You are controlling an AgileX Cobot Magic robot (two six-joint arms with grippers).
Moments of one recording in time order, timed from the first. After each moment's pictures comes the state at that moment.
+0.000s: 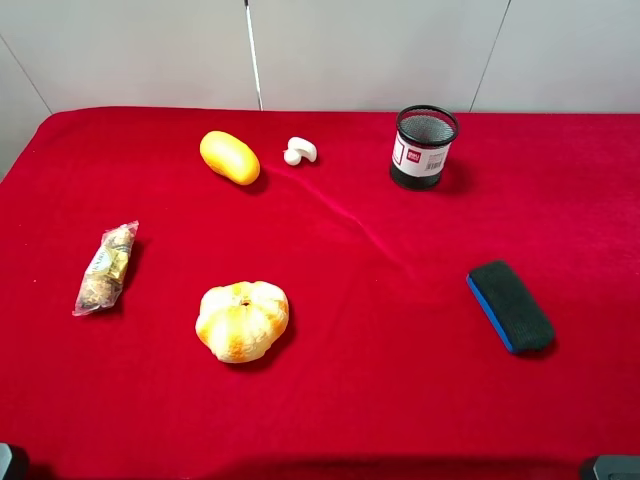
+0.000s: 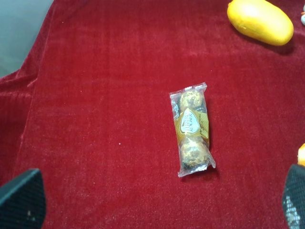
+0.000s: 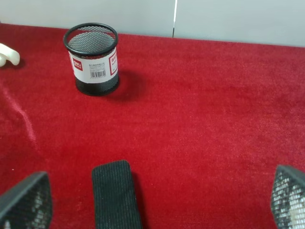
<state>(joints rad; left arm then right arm) -0.03 0.00 -0.49 0.02 1.05 0.02 0.08 -0.01 -0.50 0.03 1.02 -0.04</state>
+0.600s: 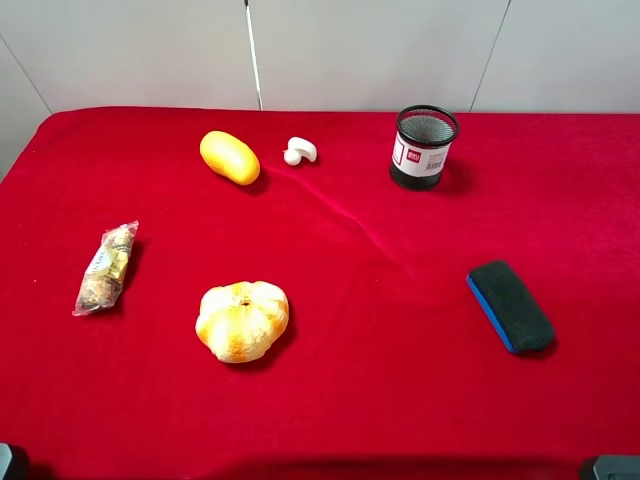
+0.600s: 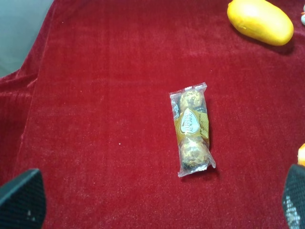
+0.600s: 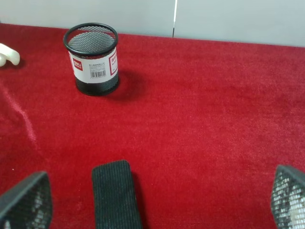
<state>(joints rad) -0.03 0.00 -0.49 0.02 1.05 0.02 0.08 -0.01 -0.50 0.03 1.02 -0.04</state>
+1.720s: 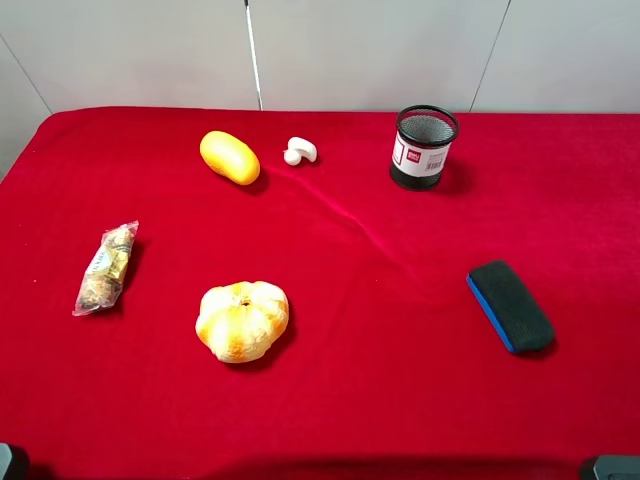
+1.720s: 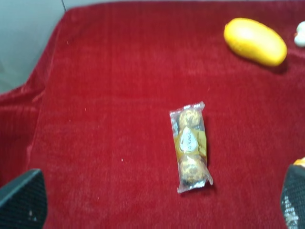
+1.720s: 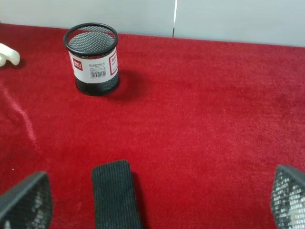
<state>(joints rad) -0.03 0.17 -0.61 0.02 1.05 0.02 0.08 -0.01 -0.50 0.03 1.02 -0.04</state>
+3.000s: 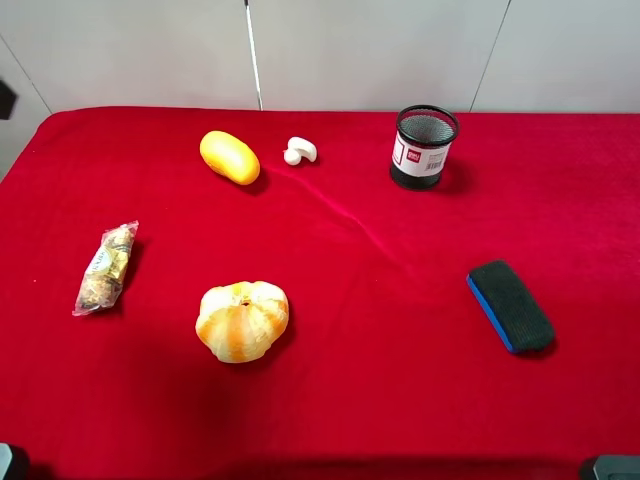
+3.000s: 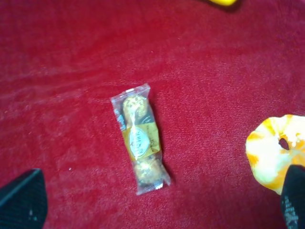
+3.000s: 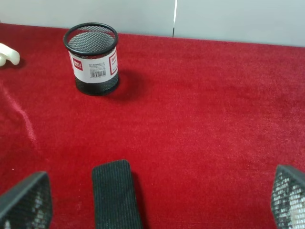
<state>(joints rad) -0.09 1.08 -1.05 -0.13 1.04 0.20 0.08 -0.01 -0.50 0.03 1.02 -0.04</state>
